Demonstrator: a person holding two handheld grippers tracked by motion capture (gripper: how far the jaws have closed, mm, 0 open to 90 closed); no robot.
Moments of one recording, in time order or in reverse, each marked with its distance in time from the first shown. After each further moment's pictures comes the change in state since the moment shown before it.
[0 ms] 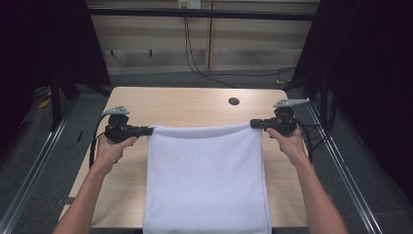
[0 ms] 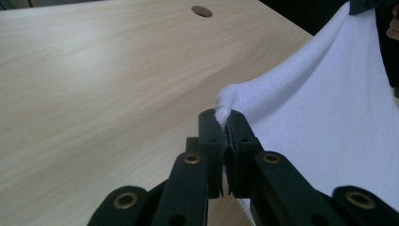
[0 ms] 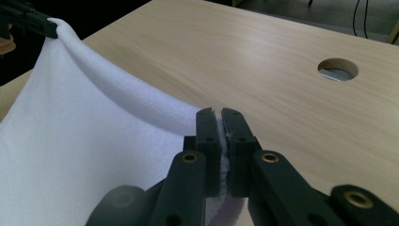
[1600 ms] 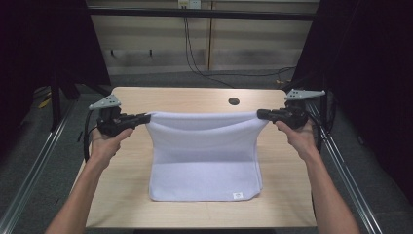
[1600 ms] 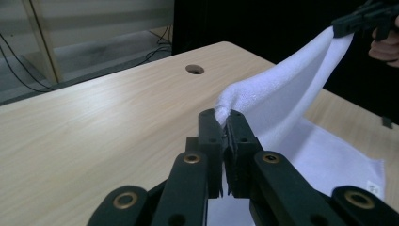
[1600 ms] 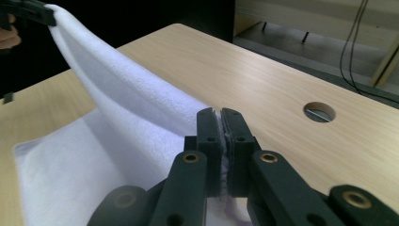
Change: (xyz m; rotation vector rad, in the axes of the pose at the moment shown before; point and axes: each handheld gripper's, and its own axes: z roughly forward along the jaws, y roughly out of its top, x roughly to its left) left arm -0.032 0.017 -0.036 -0.164 0.009 0.102; right arm 0.014 0.022 -0.037 -0.092 -0.005 -0.101
